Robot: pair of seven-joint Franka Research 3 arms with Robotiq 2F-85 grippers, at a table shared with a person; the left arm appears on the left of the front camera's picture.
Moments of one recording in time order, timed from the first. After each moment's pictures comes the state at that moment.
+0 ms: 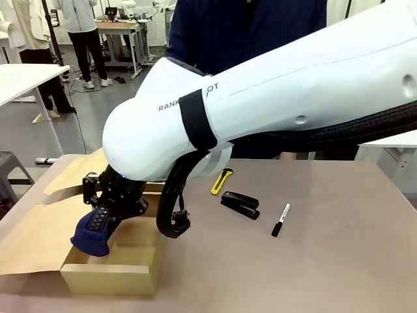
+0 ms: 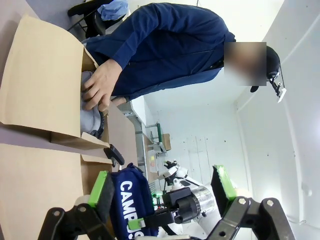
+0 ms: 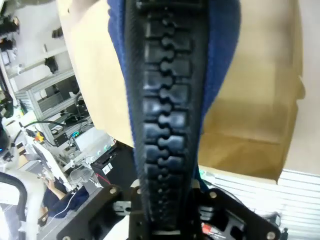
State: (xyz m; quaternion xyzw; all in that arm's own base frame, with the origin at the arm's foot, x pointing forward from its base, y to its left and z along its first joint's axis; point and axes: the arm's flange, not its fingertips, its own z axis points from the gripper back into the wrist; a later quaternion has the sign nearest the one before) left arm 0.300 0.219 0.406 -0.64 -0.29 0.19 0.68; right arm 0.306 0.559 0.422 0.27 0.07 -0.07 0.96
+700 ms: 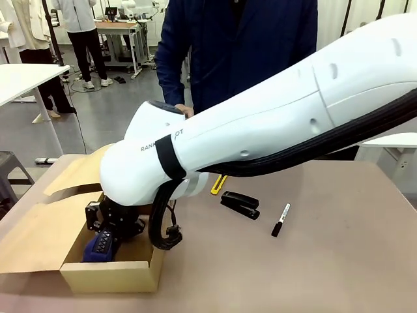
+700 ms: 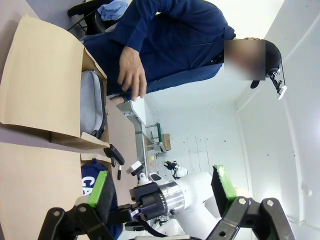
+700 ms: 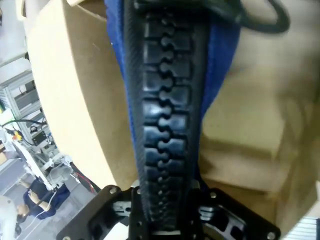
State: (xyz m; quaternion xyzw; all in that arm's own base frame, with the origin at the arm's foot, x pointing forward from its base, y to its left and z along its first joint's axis) left arm 0.300 0.219 0.406 -0.64 -0.29 0.19 0.68; right arm 0.333 0.589 0.343 0.23 0.09 -0.04 0.97
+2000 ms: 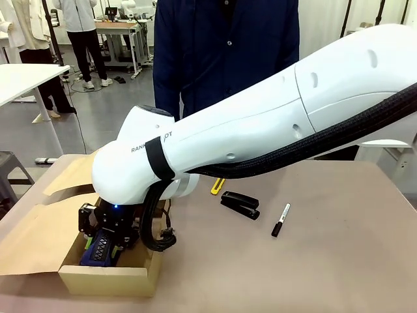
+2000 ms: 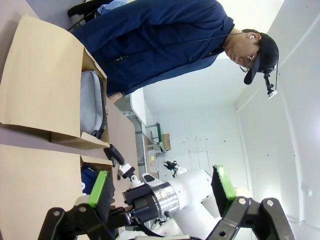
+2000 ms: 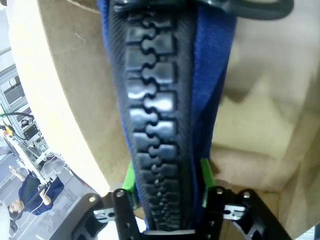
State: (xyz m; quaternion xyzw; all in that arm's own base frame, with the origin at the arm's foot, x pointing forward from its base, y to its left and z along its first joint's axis) left arm 0.300 0.219 0.406 -0.64 -0.29 0.19 0.68; right arm 0.332 0.602 0.334 0.21 0.11 -0.03 0.97
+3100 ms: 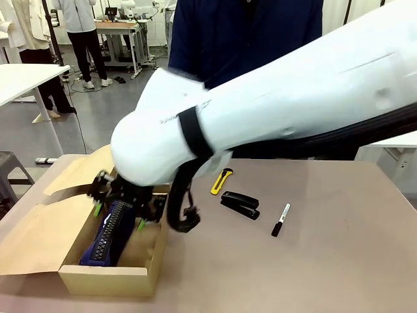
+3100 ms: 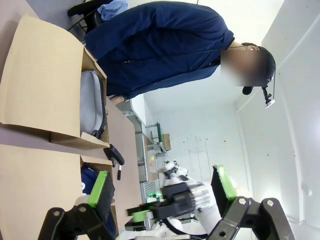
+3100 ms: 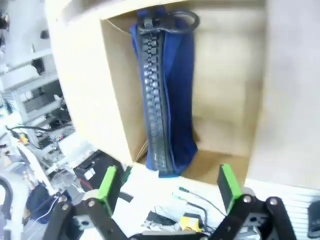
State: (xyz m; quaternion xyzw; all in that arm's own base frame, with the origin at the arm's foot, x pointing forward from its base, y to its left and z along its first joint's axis) left arm 0.300 0.219 0.406 -0.64 -0.29 0.19 0.68; right arm 0.316 0.528 0.435 0.24 0.04 -0.05 0.97
